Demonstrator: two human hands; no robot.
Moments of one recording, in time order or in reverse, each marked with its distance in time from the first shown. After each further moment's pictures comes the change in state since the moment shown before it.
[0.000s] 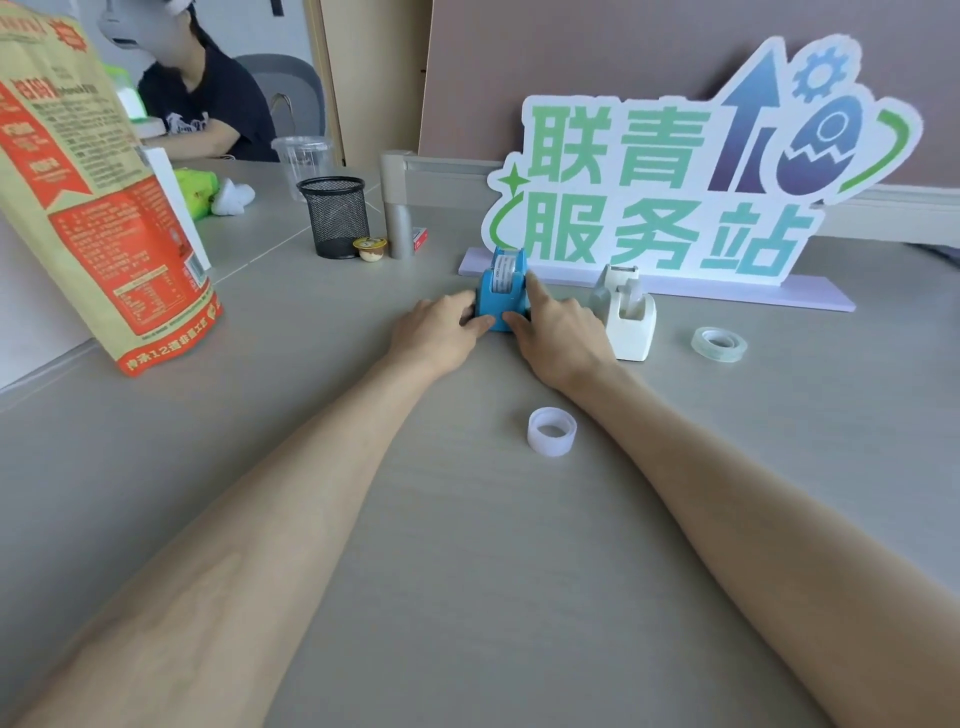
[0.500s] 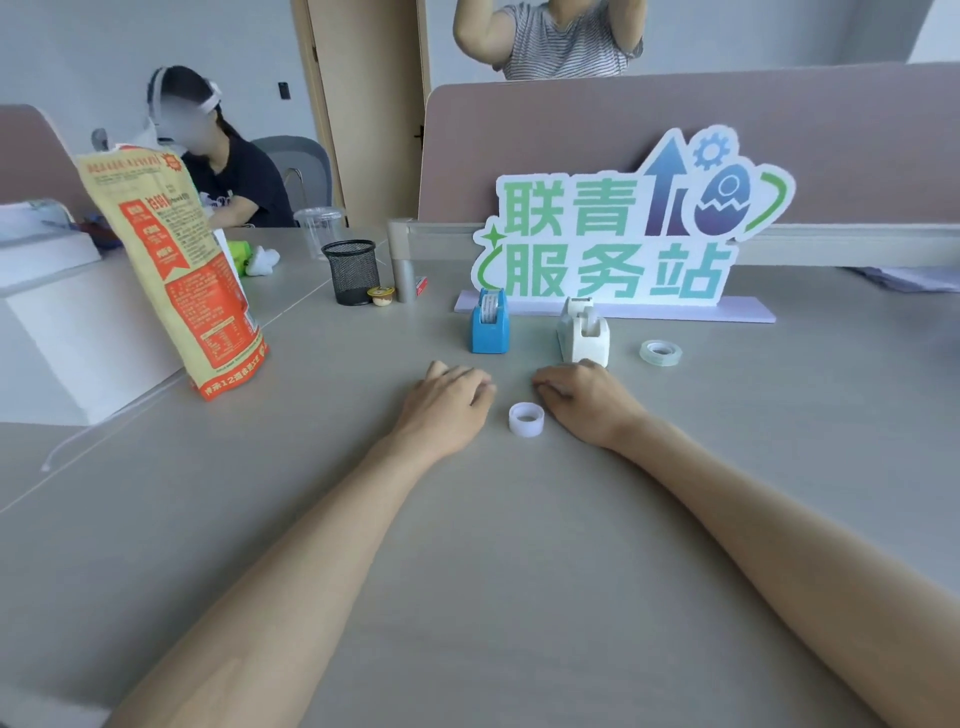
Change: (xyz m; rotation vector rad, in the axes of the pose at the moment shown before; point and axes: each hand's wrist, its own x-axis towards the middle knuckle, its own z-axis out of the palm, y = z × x) left_hand -0.111 0.031 -0.011 0.226 -0.010 0.170; right_hand -0.098 0.028 -0.043 0.126 -0.047 -0.154
